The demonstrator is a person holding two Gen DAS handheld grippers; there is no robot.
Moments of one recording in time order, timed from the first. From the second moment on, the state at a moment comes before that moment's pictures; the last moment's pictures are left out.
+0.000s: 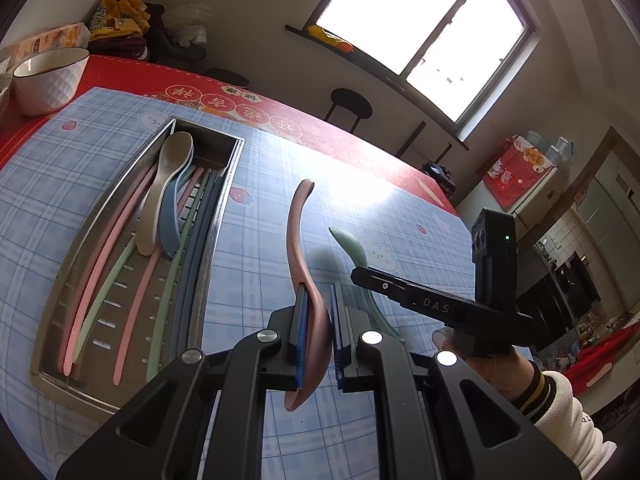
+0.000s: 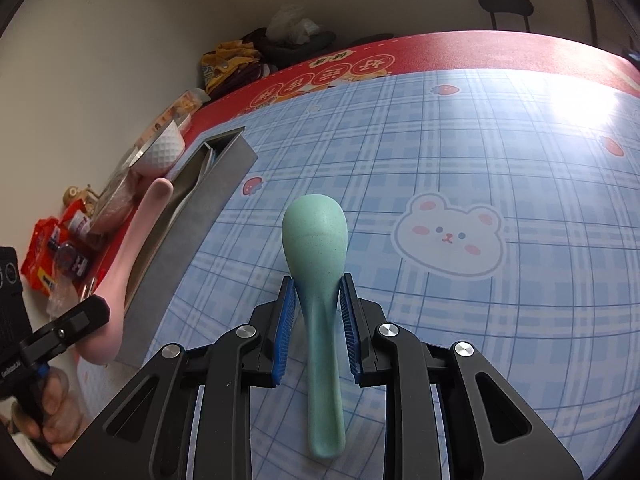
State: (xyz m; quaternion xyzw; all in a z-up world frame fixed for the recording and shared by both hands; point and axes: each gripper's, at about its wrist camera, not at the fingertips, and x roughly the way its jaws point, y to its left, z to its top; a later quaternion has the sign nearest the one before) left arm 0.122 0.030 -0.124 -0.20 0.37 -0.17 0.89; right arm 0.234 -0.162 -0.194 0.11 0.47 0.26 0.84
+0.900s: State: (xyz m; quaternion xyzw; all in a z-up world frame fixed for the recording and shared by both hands) left arm 0.120 0.038 -0.128 -0.21 0.36 -0.19 0.89; right arm 0.200 -0.140 -0.189 -0.07 0.46 0.23 0.85
